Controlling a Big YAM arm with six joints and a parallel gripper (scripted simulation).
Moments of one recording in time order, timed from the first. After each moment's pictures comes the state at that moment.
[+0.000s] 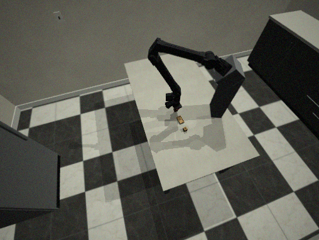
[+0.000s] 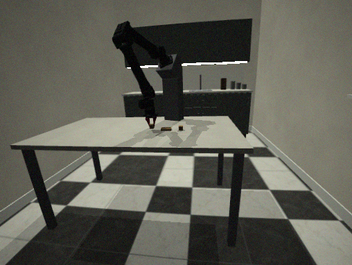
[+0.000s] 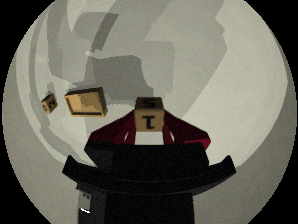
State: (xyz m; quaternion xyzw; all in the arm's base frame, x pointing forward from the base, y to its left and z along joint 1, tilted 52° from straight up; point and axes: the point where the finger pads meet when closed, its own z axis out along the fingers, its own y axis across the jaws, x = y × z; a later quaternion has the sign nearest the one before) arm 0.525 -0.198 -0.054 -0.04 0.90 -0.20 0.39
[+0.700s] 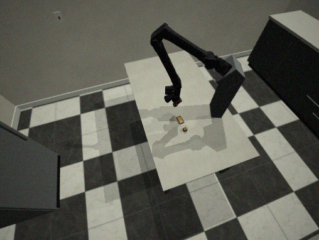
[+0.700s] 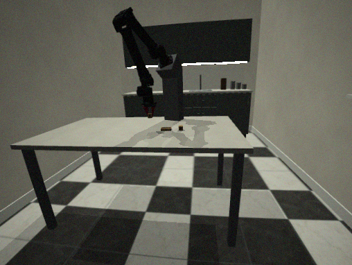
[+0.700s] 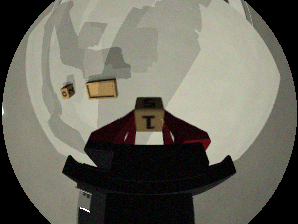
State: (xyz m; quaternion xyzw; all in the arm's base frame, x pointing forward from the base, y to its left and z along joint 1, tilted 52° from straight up) arm 0.472 -0.172 0.006 -0.04 0.90 -0.20 0.39
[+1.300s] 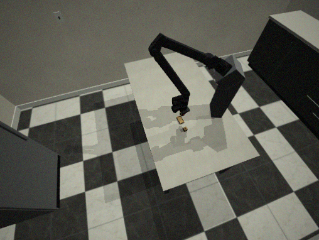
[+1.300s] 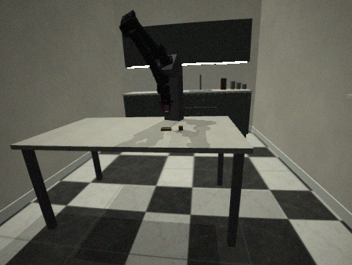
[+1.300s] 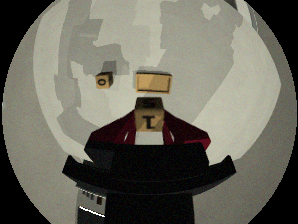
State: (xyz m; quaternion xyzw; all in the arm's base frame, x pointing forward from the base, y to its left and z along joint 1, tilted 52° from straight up) arm 0.472 -0.058 -0.039 -0.06 0.90 -0.21 0.39
